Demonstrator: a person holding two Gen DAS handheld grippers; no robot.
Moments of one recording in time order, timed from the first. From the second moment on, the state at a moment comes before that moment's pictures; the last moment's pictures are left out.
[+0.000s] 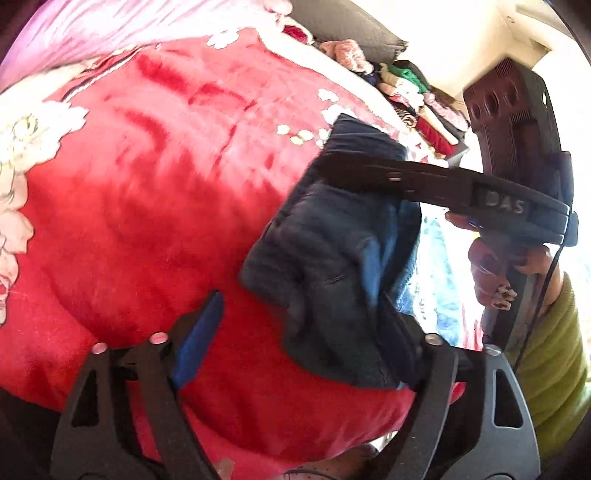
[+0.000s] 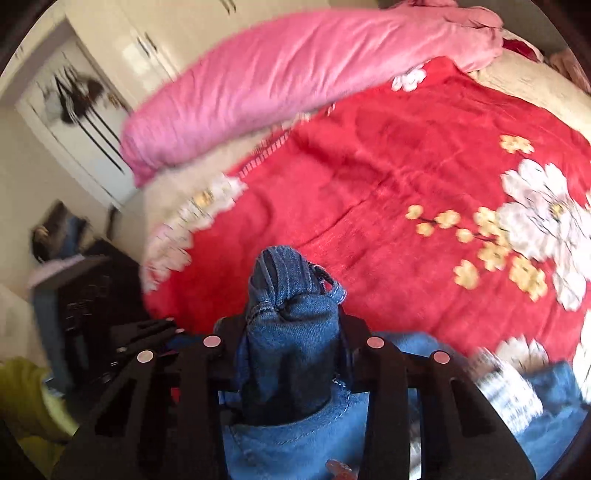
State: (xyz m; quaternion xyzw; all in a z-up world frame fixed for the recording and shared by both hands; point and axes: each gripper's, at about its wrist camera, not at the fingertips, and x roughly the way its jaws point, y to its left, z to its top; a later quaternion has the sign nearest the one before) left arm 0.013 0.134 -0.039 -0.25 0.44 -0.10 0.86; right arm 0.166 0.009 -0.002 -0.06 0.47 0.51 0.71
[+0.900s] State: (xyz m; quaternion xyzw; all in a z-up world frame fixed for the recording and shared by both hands) left arm 0.034 -0.075 -0.024 -0.13 0.47 -0.30 0.82; right arm 0.155 -0.224 -0.026 0.13 0.50 0.37 0.78
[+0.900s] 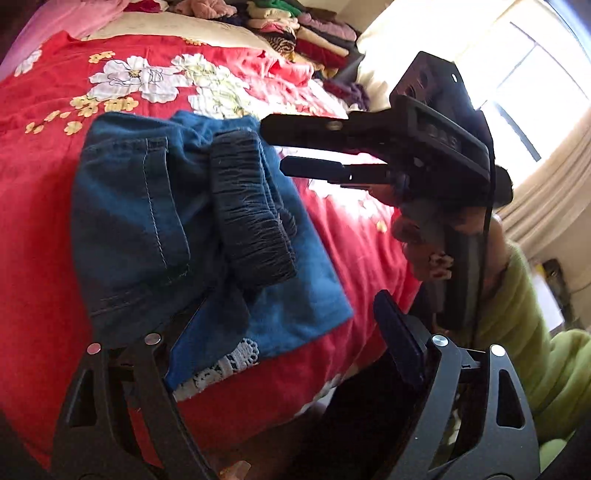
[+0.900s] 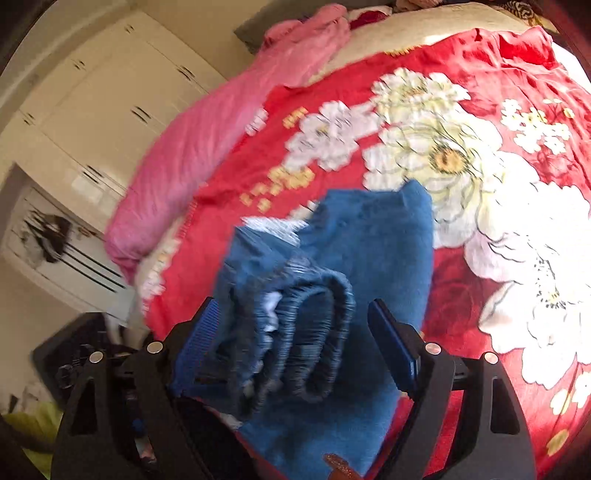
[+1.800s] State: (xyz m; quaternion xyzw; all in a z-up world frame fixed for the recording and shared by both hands) left arm 0.003 -0.050 0.008 -0.06 0.42 -0.24 0.87; right arm 0.092 -0.246 -0.001 0.11 0.44 0.31 0.84
